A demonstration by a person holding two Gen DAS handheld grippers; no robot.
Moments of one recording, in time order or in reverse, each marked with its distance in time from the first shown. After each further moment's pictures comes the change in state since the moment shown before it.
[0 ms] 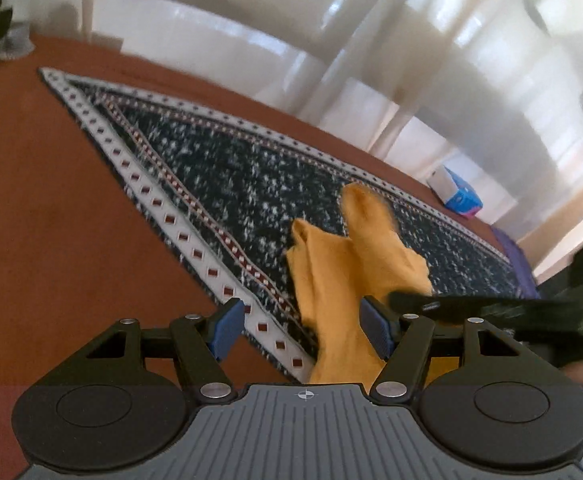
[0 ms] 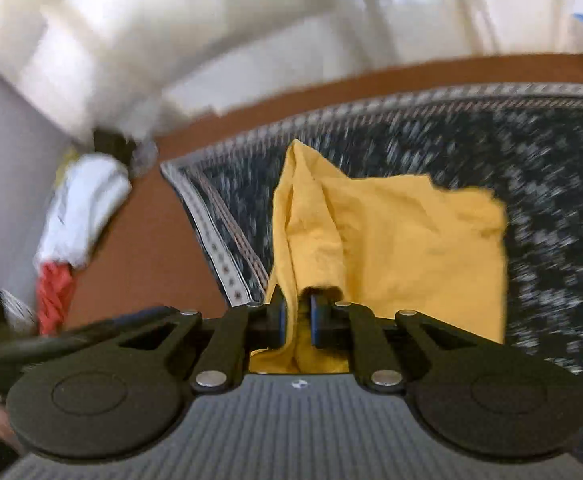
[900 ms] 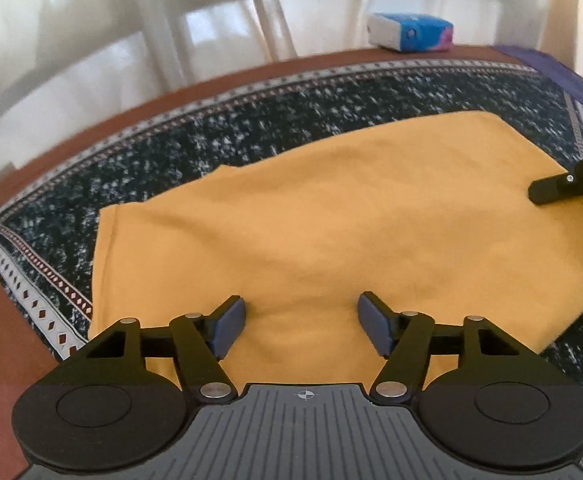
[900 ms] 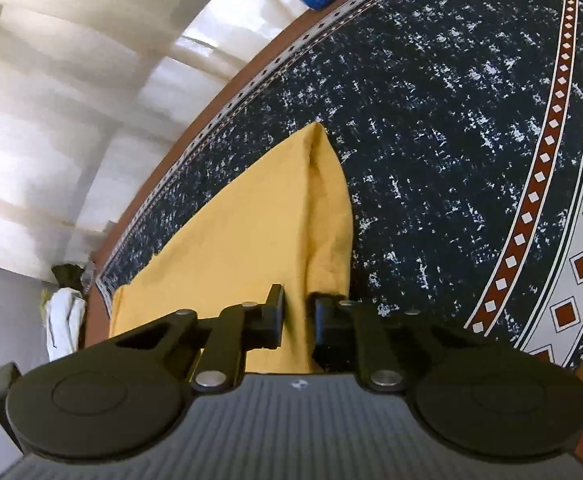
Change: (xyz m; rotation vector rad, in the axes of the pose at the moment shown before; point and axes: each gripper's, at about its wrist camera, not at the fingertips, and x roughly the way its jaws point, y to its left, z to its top) left arm 0.154 -0.173 -0.080 0.563 0.109 0.330; right arm -0.076 -0.249 -0.050 0.473 -0.124 0.024
